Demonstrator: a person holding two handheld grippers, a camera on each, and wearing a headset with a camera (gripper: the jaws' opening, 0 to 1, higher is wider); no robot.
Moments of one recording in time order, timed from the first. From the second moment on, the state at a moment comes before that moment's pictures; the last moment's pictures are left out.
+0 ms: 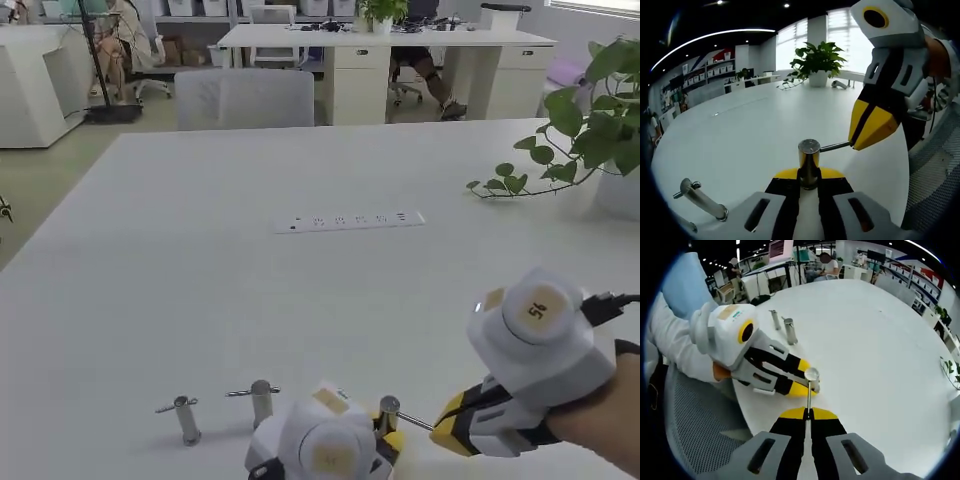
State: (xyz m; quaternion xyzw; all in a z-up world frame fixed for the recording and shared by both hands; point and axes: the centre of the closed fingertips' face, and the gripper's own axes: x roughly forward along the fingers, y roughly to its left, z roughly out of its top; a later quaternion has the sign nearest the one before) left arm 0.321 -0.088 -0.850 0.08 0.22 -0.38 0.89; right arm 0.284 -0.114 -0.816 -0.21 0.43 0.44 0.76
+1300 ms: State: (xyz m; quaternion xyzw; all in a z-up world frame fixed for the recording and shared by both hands) left arm 0.320 -0.089 -0.852 0.08 0.22 -0.38 0.90; right arm 0.279 -0.104 -0.819 -0.16 0.47 0.39 0.77
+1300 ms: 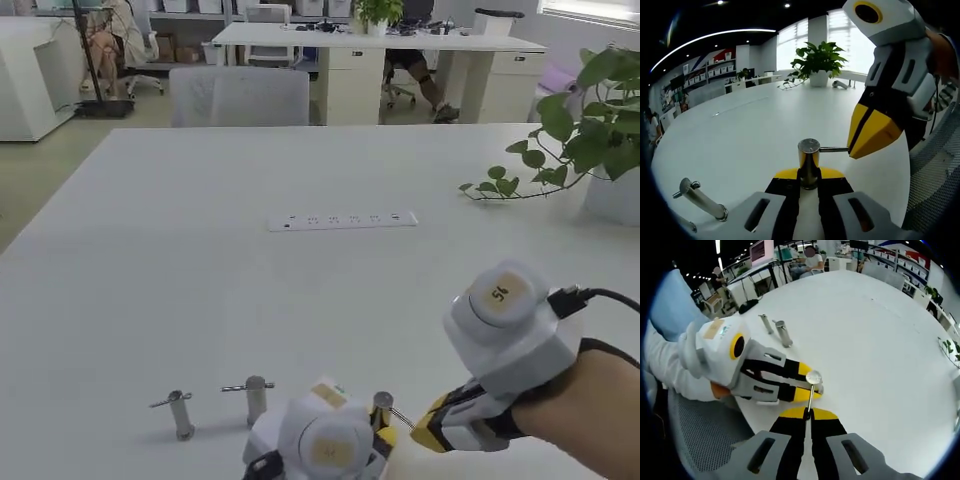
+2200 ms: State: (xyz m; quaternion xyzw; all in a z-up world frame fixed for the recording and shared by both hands) left arm 0.322 -0.089 -0.852 0.08 0.22 -0.38 0.90; right arm 0.303 -0.086 -0.820 -0.15 0.47 0.39 0.78
